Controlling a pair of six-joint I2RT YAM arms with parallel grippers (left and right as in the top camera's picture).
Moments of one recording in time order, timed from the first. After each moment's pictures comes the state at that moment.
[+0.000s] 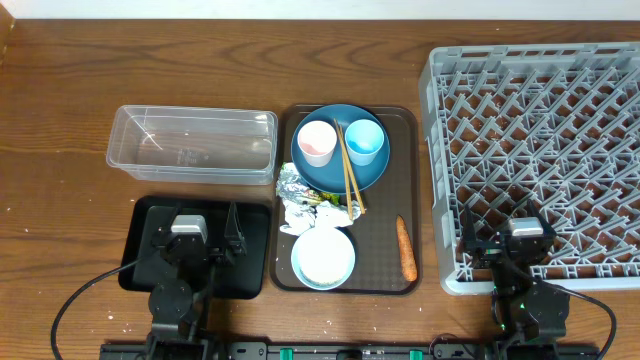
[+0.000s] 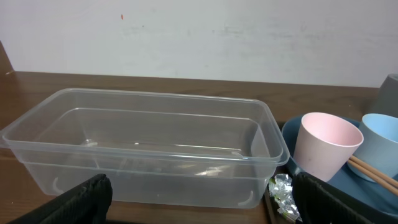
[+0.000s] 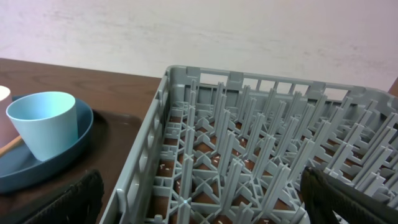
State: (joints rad) left arm -0.09 0.01 0.03 -0.13 -0.06 -0.08; right arm 0.05 0.01 0.01 -0.07 0.00 -0.09
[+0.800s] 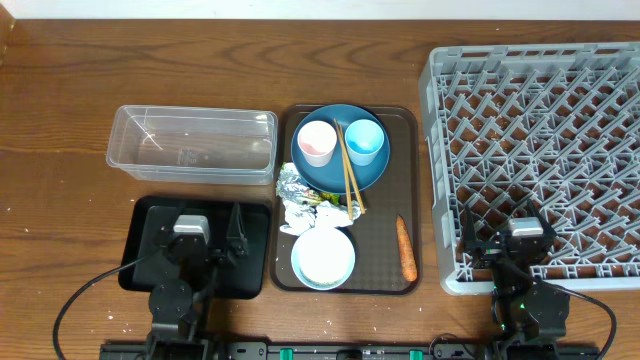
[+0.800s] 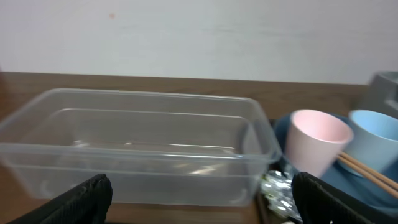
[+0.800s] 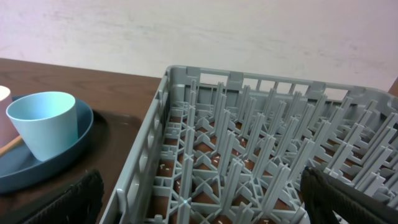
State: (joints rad) left arm -0.09 0.01 0.03 -0.13 -0.01 -0.08; right arm 0.05 0.01 0.01 -0.07 0.00 -0.09
